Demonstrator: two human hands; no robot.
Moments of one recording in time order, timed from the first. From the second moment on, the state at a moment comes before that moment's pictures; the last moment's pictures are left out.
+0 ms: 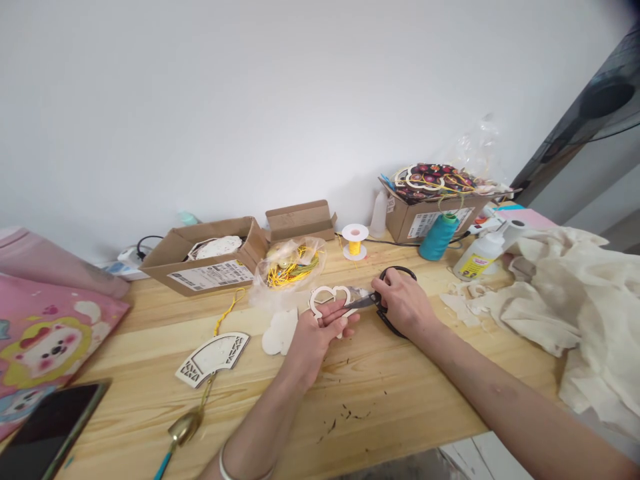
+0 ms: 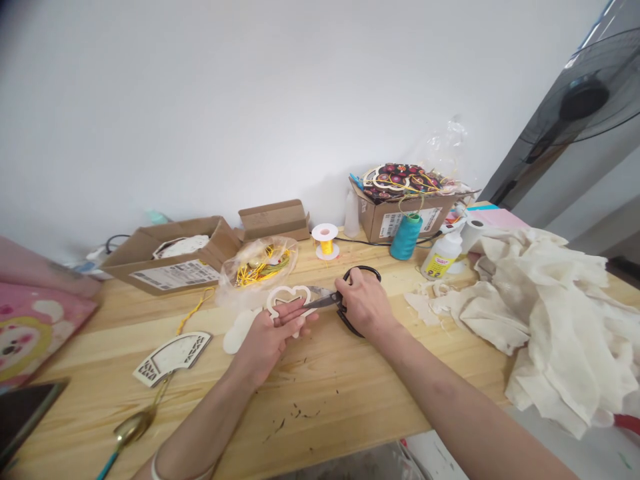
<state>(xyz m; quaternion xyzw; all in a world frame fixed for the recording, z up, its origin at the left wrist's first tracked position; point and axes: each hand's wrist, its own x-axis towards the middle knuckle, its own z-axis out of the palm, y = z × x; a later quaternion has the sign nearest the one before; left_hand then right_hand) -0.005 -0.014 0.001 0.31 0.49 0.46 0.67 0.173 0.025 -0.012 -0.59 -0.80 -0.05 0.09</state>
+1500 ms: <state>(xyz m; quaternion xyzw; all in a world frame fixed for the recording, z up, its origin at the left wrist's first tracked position) 0.020 -0.016 -0.003 0.23 0.50 0.55 0.63 0.170 0.024 -0.011 -0.62 -0.78 -0.03 0.08</state>
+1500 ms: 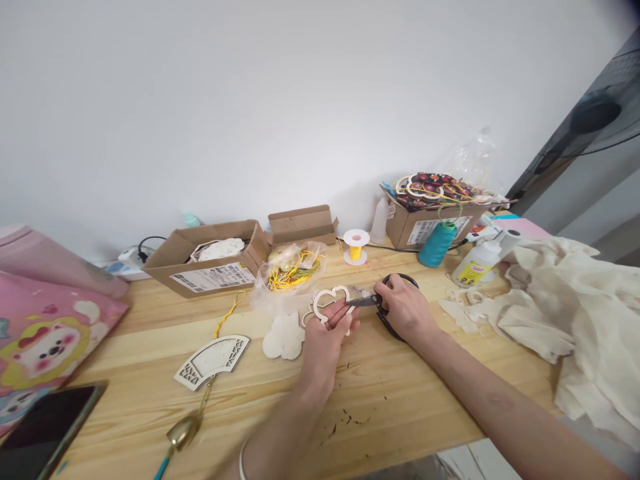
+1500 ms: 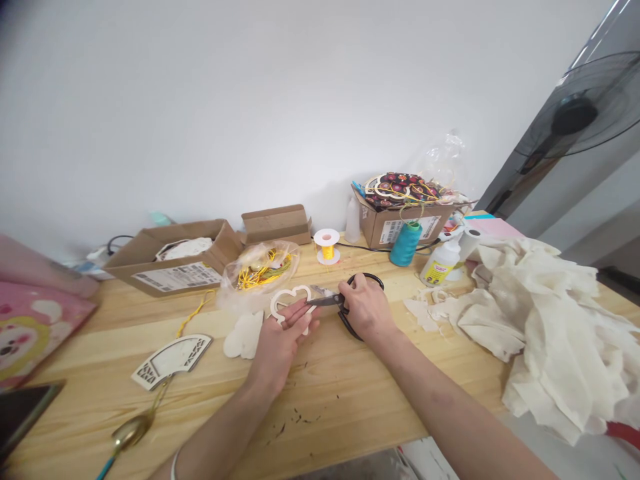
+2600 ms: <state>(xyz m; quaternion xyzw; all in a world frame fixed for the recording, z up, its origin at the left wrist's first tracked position) 0.021 -0.027 0.006 0.21 0.48 0.54 0.66 0.170 0.023 -0.014 -0.65 -0.75 -0.01 0.10</state>
